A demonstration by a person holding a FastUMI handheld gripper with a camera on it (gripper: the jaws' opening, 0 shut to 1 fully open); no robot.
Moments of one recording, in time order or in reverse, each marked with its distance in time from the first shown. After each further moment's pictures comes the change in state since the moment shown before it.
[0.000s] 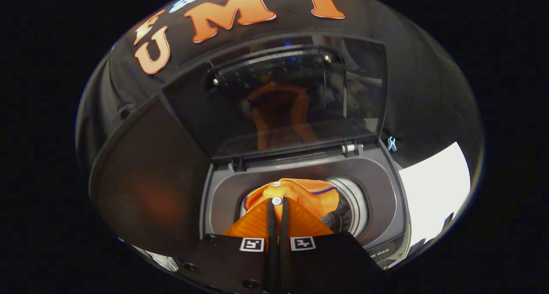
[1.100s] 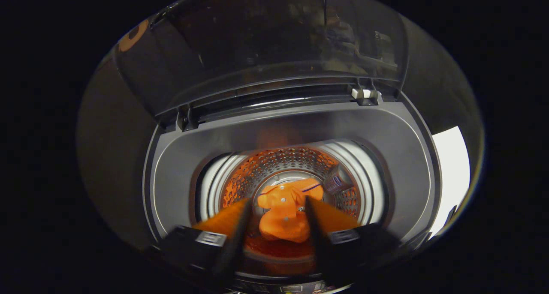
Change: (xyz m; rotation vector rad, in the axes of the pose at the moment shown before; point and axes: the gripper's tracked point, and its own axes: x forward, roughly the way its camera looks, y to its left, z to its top) arm 0.066 -0.027 -0.056 -0.011 0.205 -0.100
